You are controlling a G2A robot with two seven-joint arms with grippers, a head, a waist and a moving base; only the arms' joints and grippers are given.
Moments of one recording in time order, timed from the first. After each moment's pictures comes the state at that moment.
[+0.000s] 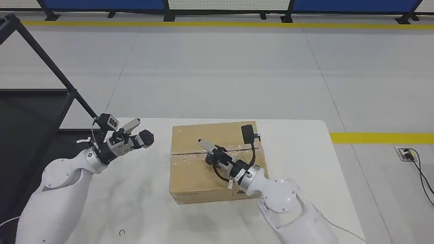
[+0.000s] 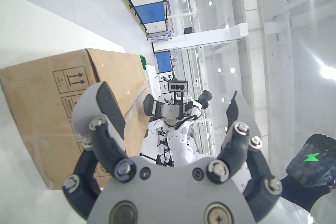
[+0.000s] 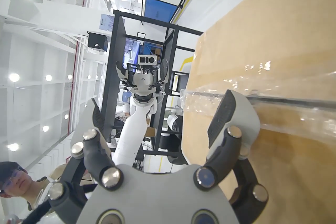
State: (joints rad) left arm 0.62 -1.04 -1.33 -0.86 -0.65 -0.38 -1.14; right arm -0.79 -1.44 0.98 -1.39 0.06 0.01 0.38
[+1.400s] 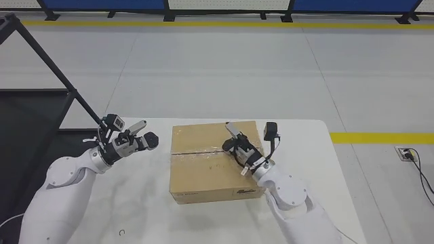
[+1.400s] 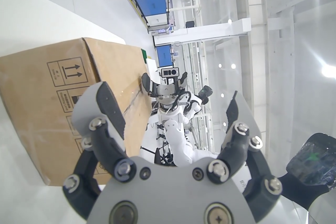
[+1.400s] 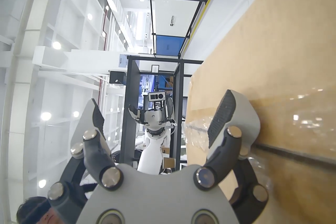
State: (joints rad) left arm 0.60 -1.05 -1.29 -0.85 -0.63 -0.36 -1.16; right arm -0.85 -1.46 1.17 -1.33 0.16 -0.08 0.32
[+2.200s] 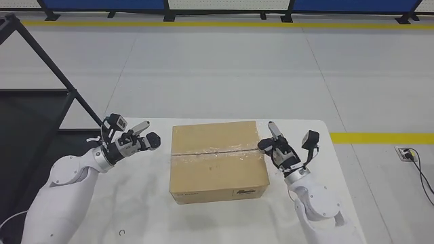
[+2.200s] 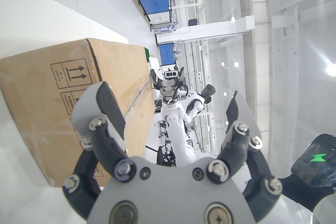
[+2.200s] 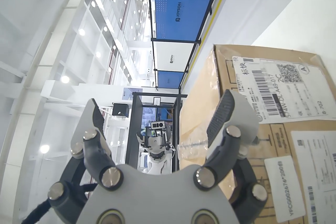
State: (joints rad) left arm 0.57 -1.06 -1.27 -0.81 -0.62 -0.39 -1.16; right arm -1.00 -1.42 1.39 -1.44 0.17 -0.11 0.29
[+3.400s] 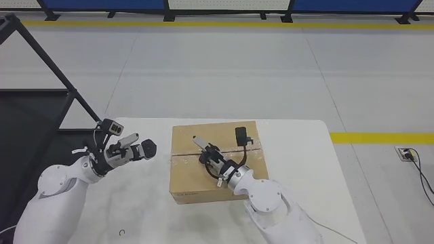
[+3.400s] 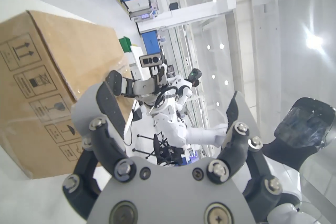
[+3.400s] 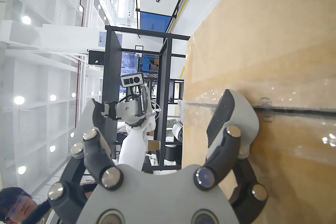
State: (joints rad) left arm 0.70 -1.03 -1.37 -0.98 -0.71 -0.40 -1.35; right arm -0.80 -1.51 0.97 -1.32 0.07 0.00 0.28
